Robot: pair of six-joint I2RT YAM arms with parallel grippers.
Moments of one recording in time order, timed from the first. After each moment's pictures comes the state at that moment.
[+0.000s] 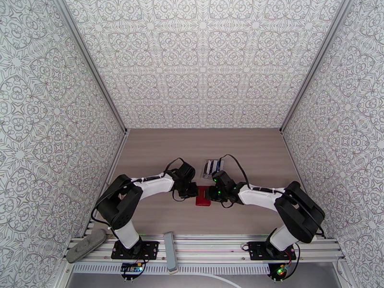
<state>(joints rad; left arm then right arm) -0.66 1.74 0.95 -0.40 0.33 -0.76 0.74 1.59 0.74 -0.13 -0.20 0.82</state>
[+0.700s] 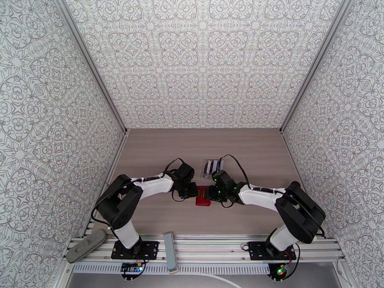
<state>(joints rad) -0.65 1.74 0.93 -0.37 0.35 -0.76 0.74 1.58 0.74 -0.12 -0.23 0.85</state>
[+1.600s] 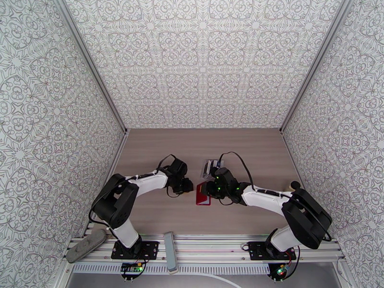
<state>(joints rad) -0.52 1.70 0.93 -0.40 0.35 -0.69 0.74 1.52 0.73 0.02 -0.32 0.94</state>
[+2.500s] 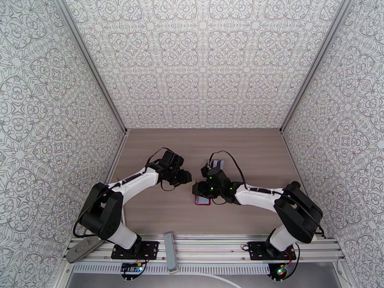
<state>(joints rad) -0.46 1.57 0.99 -0.46 0.43 -0.65 0.82 1.61 0.81 0.11 -0.38 0.95</state>
